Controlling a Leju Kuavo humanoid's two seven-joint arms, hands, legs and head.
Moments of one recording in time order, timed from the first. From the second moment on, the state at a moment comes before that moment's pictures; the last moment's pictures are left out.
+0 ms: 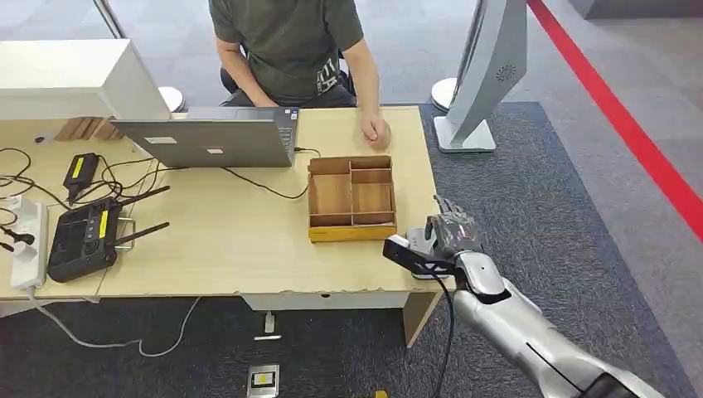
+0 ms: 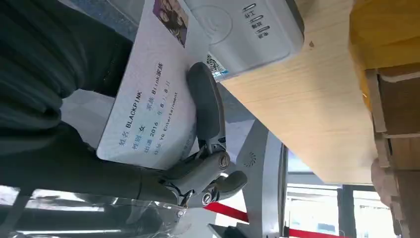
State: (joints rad) left arm -0.12 0.10 -1.00 -0.21 1.18 0.28 -0.12; right arm -0.57 -0.30 0.79 -0.85 0.81 -0.31 0.39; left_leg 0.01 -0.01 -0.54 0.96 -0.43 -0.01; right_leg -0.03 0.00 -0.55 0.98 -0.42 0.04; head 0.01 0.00
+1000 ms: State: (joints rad) left arm -0.13 0.10 -0.99 -0.21 1.26 0.28 -0.13; right arm -0.77 -0.37 0.82 -1.23 1.08 0.00 0.53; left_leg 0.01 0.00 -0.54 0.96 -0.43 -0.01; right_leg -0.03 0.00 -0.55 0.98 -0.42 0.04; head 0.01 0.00
